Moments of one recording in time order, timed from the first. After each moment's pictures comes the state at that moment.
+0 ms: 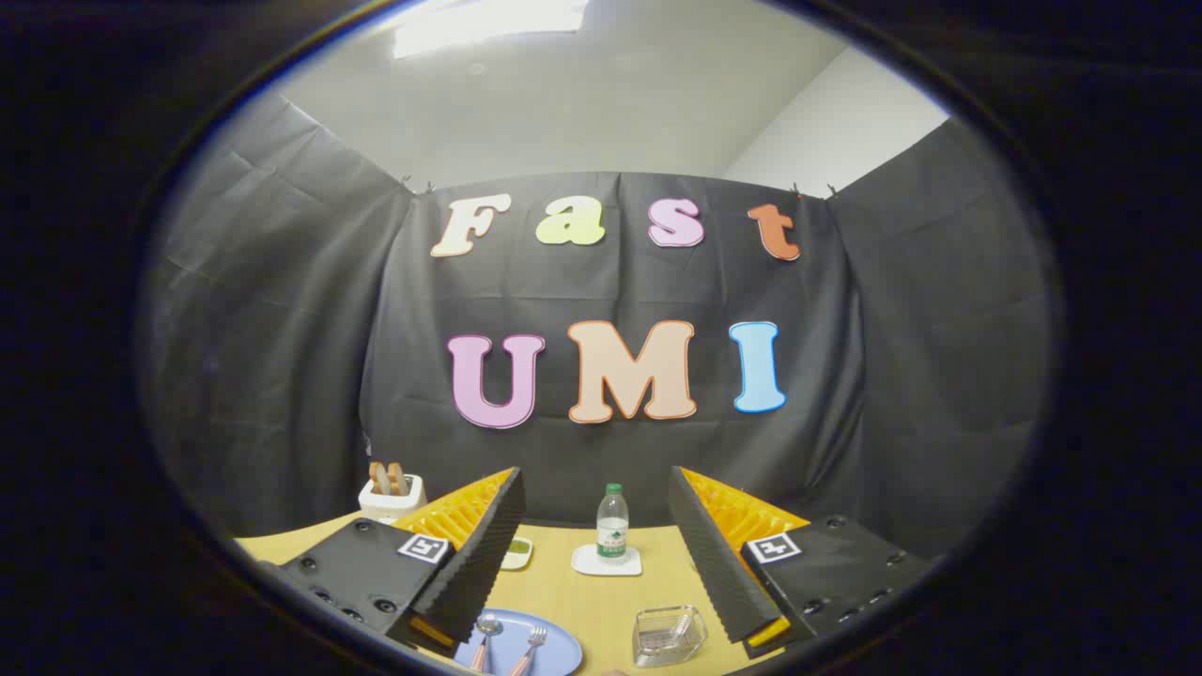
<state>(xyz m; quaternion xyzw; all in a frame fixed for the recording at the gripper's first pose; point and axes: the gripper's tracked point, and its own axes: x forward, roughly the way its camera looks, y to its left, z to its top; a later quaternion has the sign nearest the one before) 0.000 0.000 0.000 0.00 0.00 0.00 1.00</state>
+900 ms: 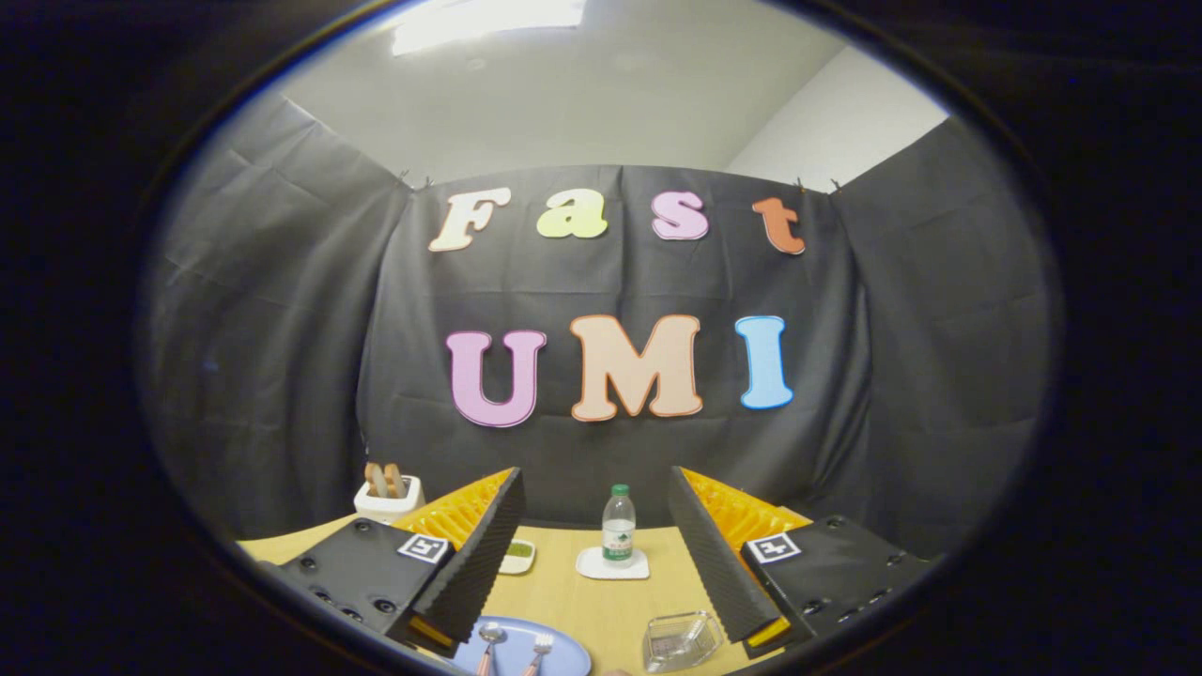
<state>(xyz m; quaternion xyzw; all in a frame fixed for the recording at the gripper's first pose) 0.023 0.013 -0.013 0.00 0.01 0.01 1.00</state>
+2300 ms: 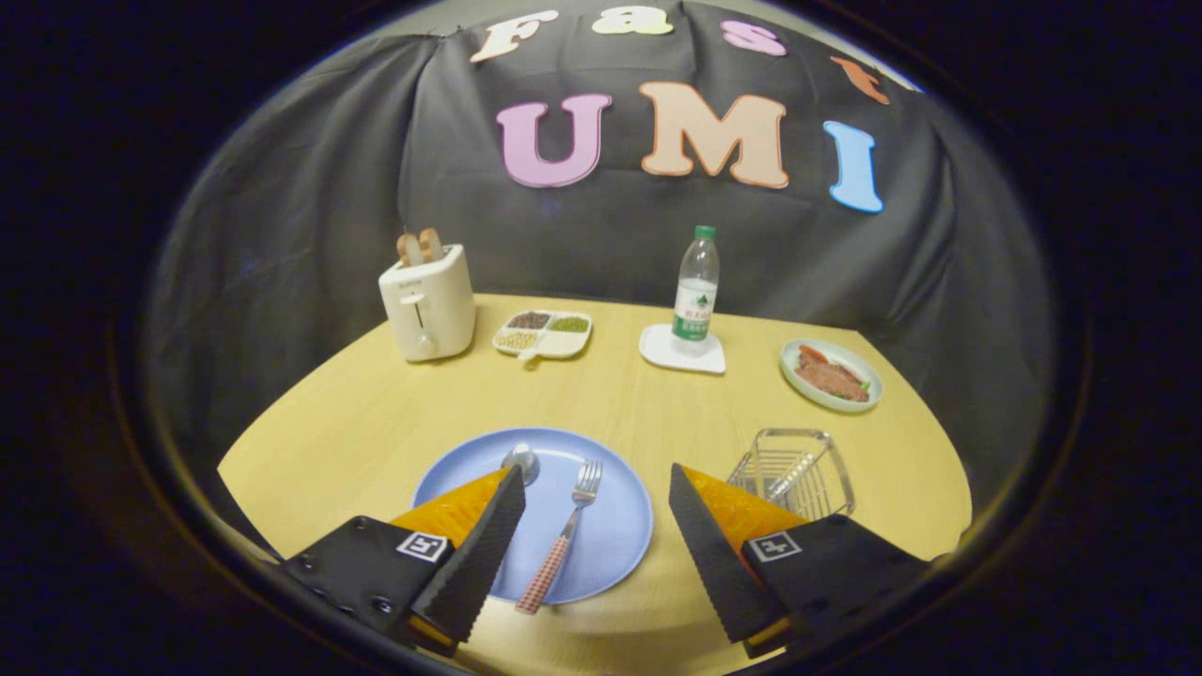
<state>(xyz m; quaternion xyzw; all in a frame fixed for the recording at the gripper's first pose) -0.030 0.060 -0.278 -0.05 0.37 0.09 0.92</state>
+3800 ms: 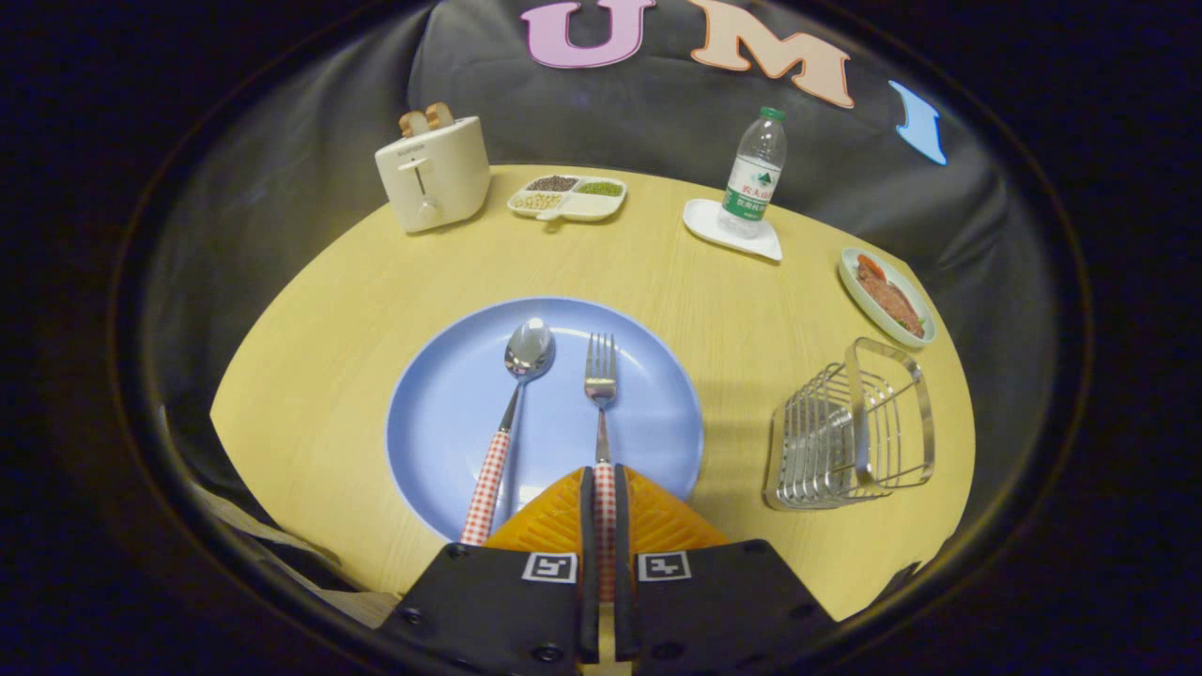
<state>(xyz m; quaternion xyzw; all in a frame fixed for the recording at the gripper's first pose) -0.056 0.069 -0.329 -0.09 0.53 0.12 0.83</state>
